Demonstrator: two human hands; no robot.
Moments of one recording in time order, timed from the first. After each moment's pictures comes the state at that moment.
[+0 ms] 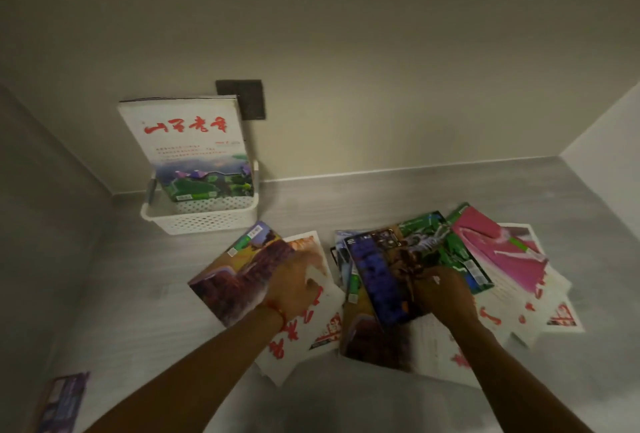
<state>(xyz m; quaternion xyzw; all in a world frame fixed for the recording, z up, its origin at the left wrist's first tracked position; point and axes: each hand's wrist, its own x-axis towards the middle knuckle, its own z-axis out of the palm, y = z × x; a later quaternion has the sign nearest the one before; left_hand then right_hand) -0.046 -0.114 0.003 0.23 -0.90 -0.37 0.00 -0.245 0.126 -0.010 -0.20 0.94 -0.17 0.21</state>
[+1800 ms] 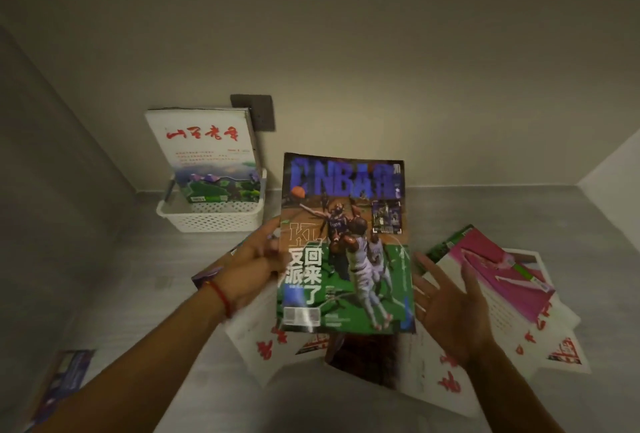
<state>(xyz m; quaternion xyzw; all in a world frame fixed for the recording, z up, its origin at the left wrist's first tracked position) -0.033 -0.090 0.097 0.25 -0.61 -0.75 0.13 -0.245 0.174 0.053 -0.01 0.40 -0.76 0.52</state>
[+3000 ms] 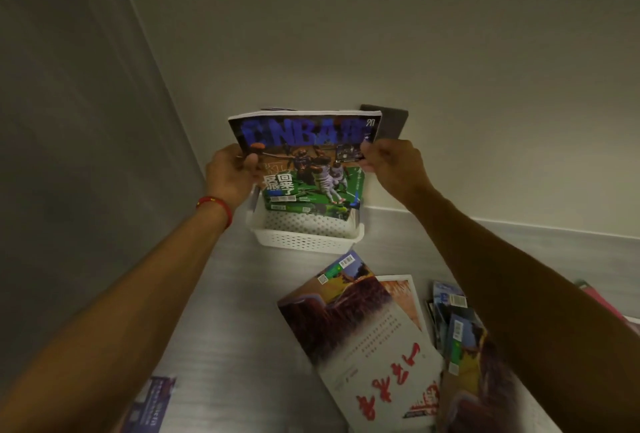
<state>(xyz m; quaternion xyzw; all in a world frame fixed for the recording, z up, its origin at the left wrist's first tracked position) 0.048 -0.433 0.077 0.43 -0.64 -0.52 0.37 -0.186 -0.257 0.150 -0.43 0.81 -0.38 0.13</state>
